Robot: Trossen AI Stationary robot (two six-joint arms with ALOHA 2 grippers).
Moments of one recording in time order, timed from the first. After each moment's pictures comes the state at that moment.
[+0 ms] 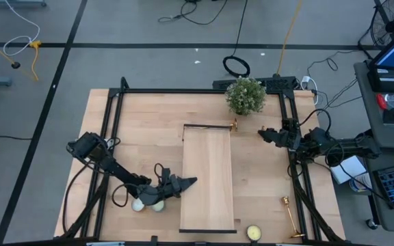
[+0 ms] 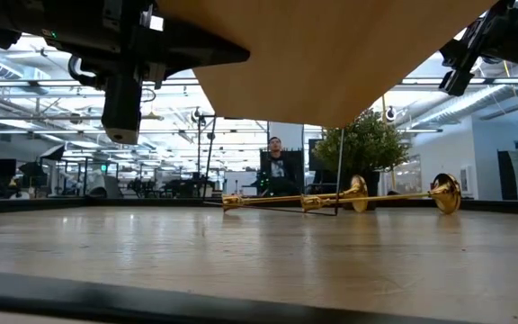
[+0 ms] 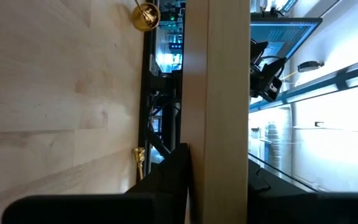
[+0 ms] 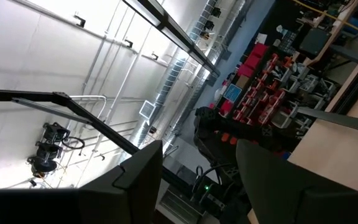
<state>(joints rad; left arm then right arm) -0.62 1.92 0.80 1.12 -0.98 -1.64 0.03 0.15 0.01 0.57 0.10 1.08</state>
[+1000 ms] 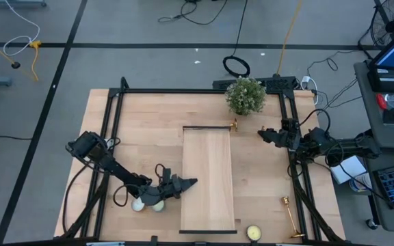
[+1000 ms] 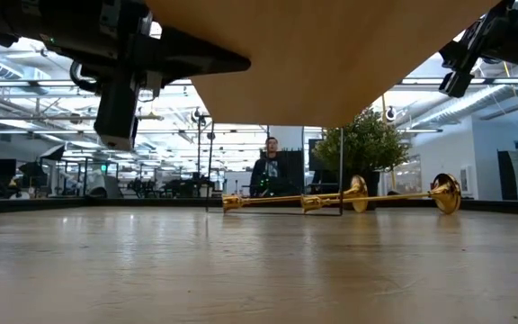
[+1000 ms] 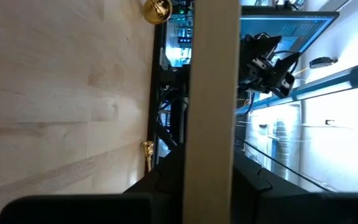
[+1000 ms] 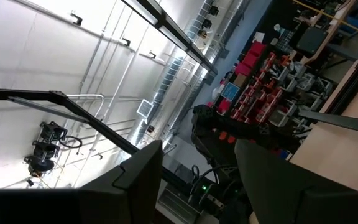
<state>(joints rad) -0.61 1.90 0.80 1.04 -0.94 -1.71 0.03 0.15 0.01 0.56 0.10 1.08</state>
